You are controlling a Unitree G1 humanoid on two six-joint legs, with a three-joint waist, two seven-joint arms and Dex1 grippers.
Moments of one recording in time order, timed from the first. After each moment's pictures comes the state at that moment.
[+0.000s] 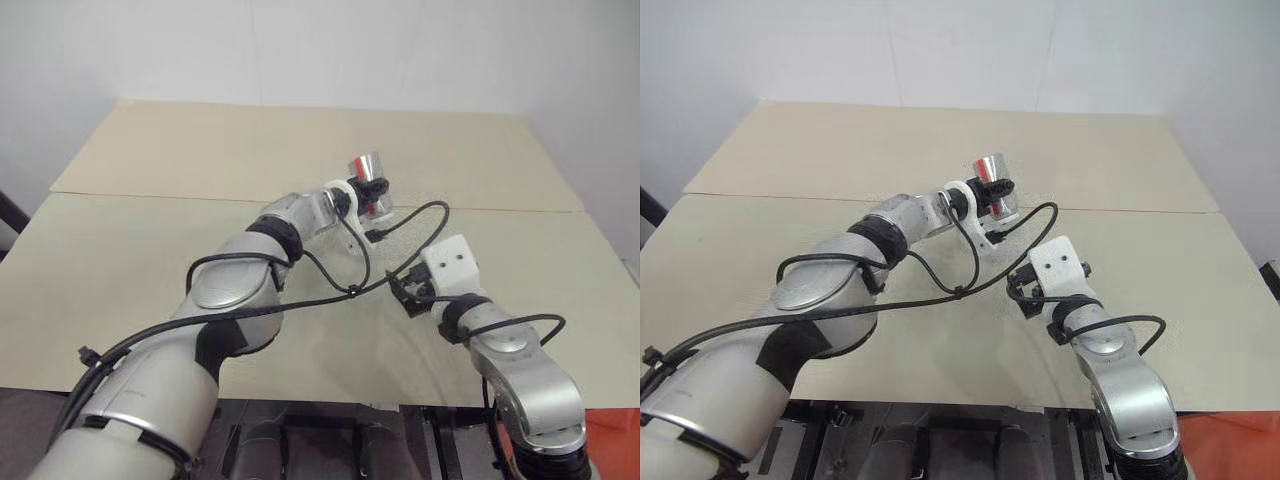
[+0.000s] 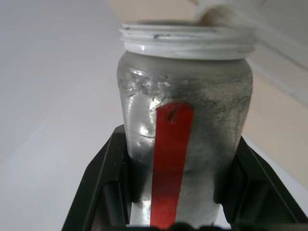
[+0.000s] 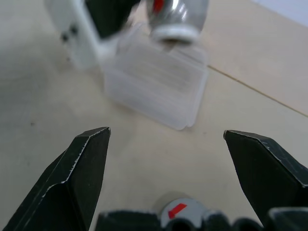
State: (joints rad) left arm -1.51 0.07 -1.10 1.42 1.23 -0.32 0.32; right arm -0.21 -0.38 0.06 -0.78 0.06 1.07 0.19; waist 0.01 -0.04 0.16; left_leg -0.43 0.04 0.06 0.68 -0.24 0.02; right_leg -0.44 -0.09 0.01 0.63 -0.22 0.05
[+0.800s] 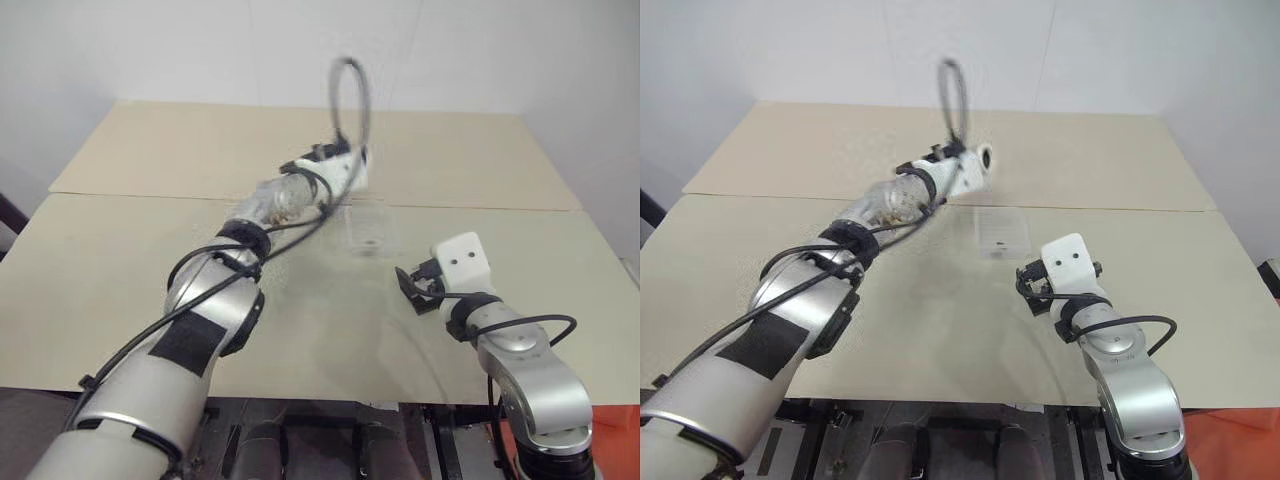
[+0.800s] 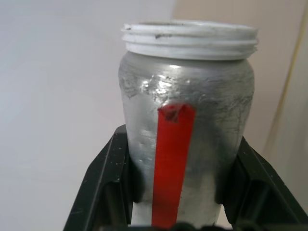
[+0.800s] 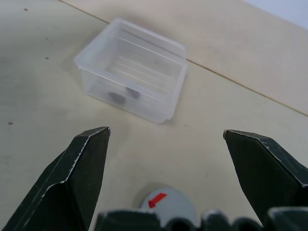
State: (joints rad) left arm -1.36 0.15 -0.16 1.36 0.35 -0.37 -0.31; right arm -0.21 -0.39 0.04 -0.77 0.06 1.06 0.19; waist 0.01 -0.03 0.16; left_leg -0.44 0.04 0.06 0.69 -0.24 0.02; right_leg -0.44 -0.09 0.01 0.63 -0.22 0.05
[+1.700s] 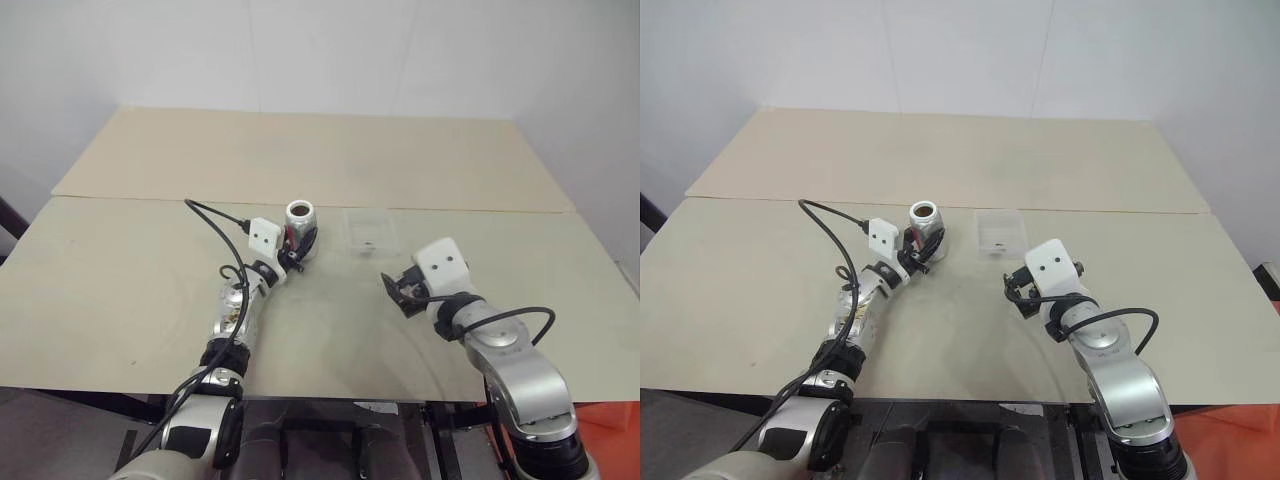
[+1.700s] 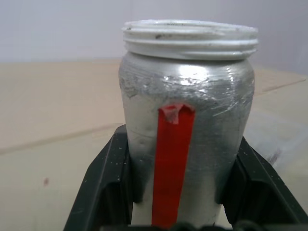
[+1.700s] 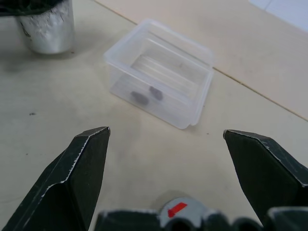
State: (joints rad) left arm -0.65 0.07 0.09 0.73 -0.14 -0.29 -0.53; right arm -0.21 -0.42 0.12 -0.64 0.05 0.91 0.24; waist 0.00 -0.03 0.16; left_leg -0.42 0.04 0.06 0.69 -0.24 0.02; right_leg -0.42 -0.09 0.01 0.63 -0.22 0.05
